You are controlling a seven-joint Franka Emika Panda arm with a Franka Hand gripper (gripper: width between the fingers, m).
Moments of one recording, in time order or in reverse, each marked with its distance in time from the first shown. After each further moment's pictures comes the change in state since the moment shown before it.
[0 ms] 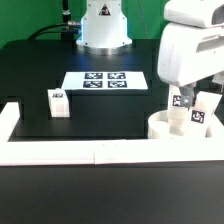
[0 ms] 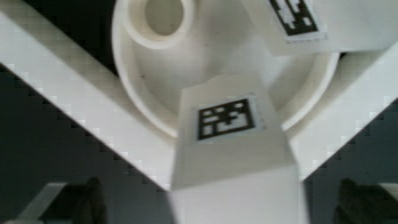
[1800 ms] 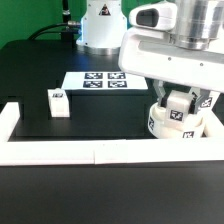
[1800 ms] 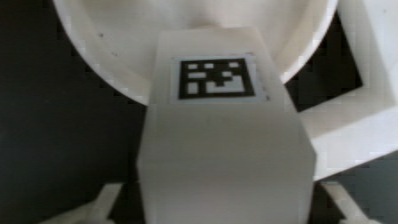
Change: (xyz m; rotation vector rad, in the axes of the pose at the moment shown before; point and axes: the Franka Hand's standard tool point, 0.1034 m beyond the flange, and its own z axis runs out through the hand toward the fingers) arm -0.030 0.051 0.007 -0.021 -0.005 1.289
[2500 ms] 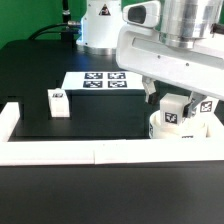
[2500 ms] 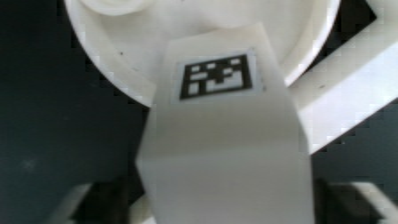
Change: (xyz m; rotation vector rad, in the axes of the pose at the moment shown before) arm 0.002 0.000 -0.001 -0.019 0.032 0.058
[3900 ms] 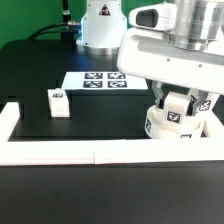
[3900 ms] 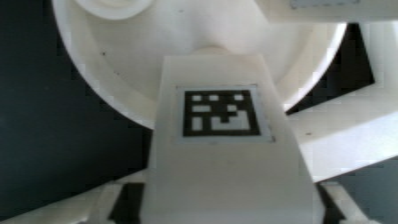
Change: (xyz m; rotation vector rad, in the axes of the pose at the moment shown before) arm -0.003 -0.003 0.004 0.016 0.008 -0.210
